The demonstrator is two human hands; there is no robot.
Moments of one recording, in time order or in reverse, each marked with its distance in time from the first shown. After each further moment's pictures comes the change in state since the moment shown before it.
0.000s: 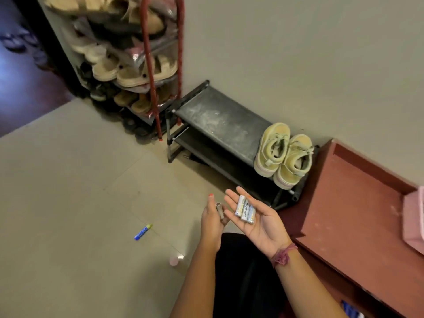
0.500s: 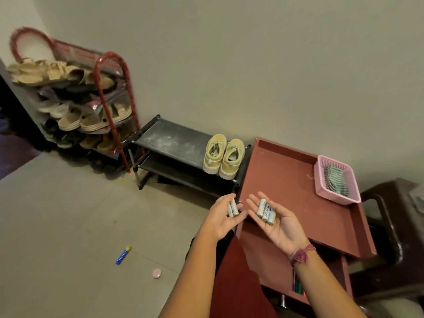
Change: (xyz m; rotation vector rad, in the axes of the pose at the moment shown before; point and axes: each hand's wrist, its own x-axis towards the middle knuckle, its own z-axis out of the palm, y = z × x) left_hand -0.172 -0.014 0.112 0.077 -0.367 -0.224; right_hand -0.202 -0.036 -0.074 0.139 0.000 -0.353
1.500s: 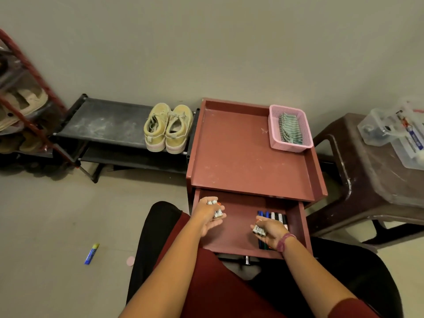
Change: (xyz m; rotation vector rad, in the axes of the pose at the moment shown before) left_hand 0.057 -0.115 0.032 0.669 0.145 -0.222; right_hand -0.007 -0.016 -0.230 -0.415 0.773 0.186
